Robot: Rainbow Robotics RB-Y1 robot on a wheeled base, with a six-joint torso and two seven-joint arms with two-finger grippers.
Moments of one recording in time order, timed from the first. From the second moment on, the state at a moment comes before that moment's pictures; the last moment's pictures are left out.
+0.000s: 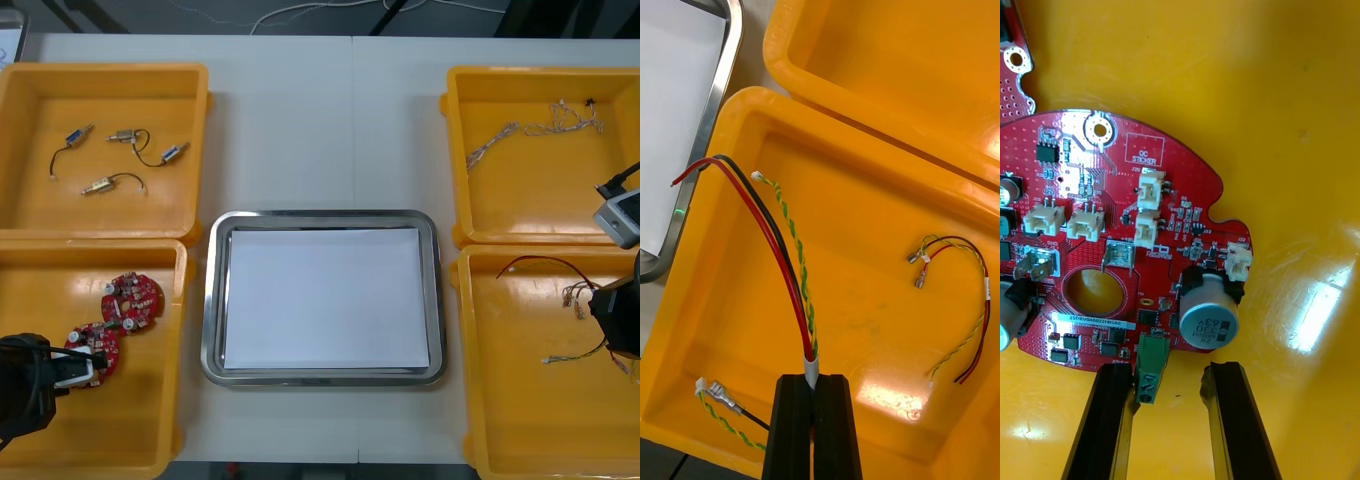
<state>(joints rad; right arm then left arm) -0.03 -0.80 -0.27 -2.59 -0.96 1.92 1.35 0.38 0.70 0.15 -2.09 0.74 1.24 -2.75</state>
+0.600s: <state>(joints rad) -0.03 -0.80 -0.27 -2.59 -0.96 1.92 1.35 0.38 0.70 0.15 -2.09 0.74 1.24 -2.75</state>
